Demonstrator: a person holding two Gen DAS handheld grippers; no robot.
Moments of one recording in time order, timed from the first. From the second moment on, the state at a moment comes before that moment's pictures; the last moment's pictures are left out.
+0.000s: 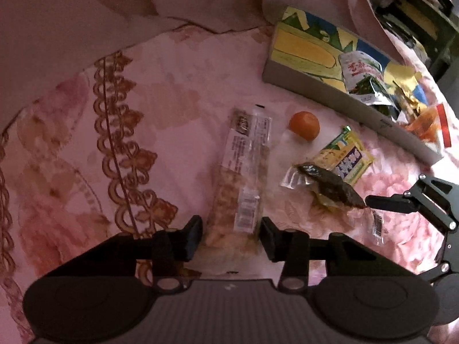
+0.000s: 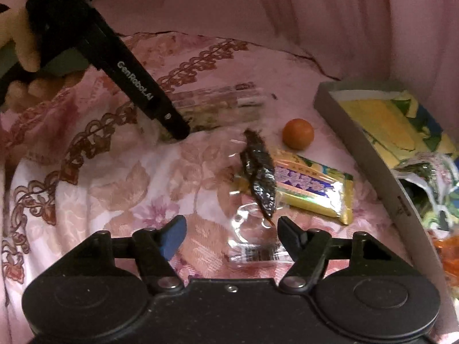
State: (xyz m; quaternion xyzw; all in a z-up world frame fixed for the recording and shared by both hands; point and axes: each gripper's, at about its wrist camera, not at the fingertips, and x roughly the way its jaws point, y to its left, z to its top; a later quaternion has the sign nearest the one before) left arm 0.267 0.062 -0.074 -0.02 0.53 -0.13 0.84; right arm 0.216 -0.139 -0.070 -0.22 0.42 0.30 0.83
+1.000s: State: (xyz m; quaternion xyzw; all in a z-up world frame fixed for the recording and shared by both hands) left arm 0.247 0.056 -0.072 -0.08 0.54 -0.15 0.82; right arm 0.196 -0.145 -0.058 -0.17 0.43 0.22 0.86
